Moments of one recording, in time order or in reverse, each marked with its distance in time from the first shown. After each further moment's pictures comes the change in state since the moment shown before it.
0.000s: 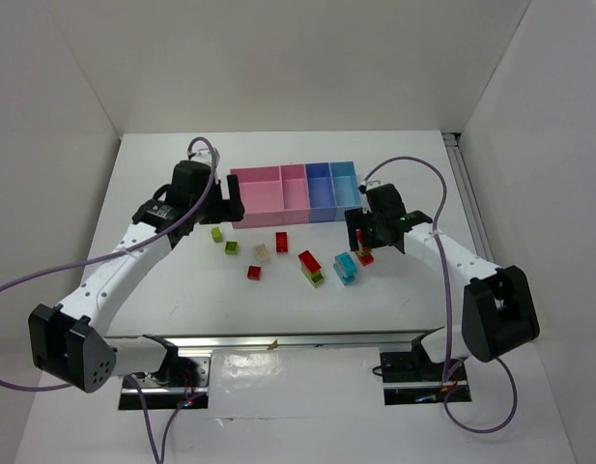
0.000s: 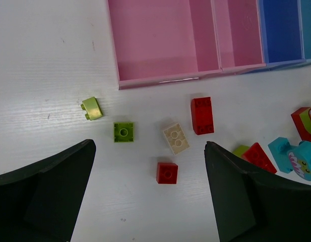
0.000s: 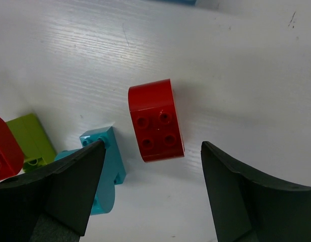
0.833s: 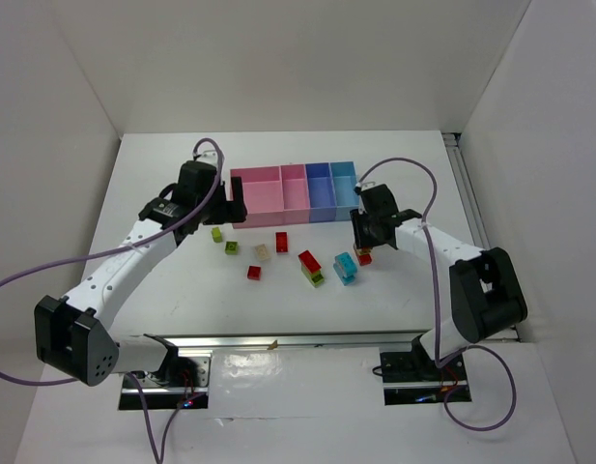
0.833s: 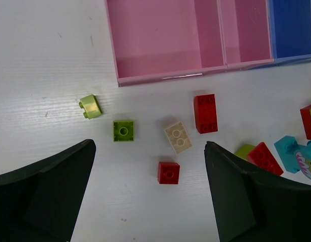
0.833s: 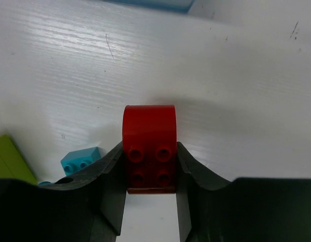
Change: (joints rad) left arm -0.014 0.037 0.000 0.003 -0.019 -0.002; right arm 0.000 0.118 0.000 0.085 0.029 -0.033
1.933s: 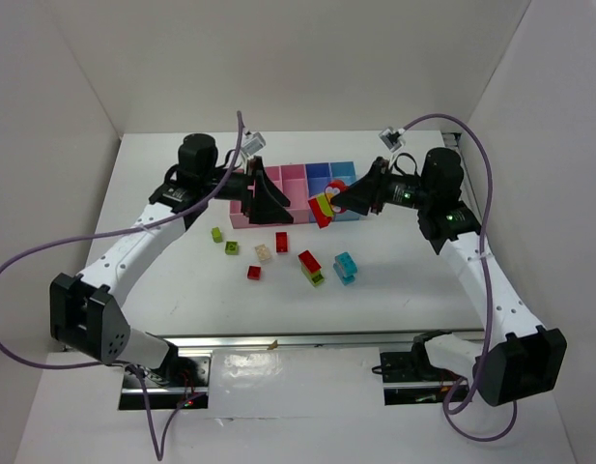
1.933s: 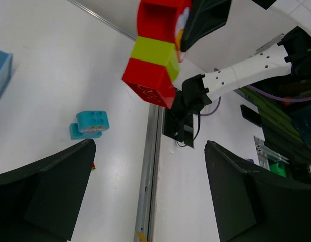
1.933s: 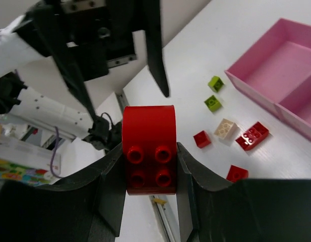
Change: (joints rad) left arm 0.019 0.106 0.105 0.436 1.261 0.063; right arm -0.163 -0.355 0.169 0.290 -1.046 0.360
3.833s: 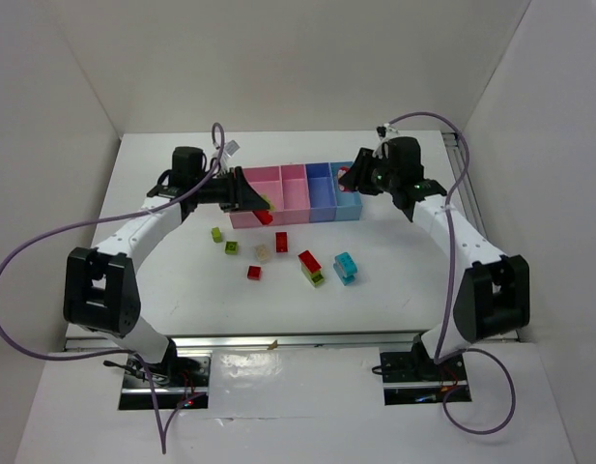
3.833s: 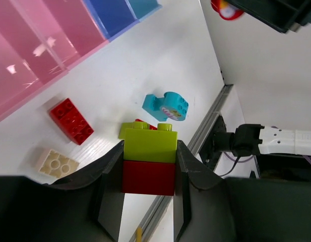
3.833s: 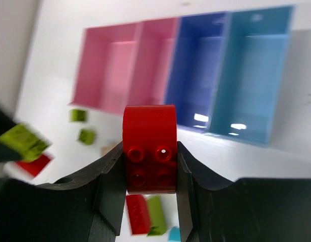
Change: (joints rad) left arm 0.163 0.167 -0.089 -0.076 -0.261 -0.136; right arm 0.034 0.303 0.093 -0.105 0.618 -0.055
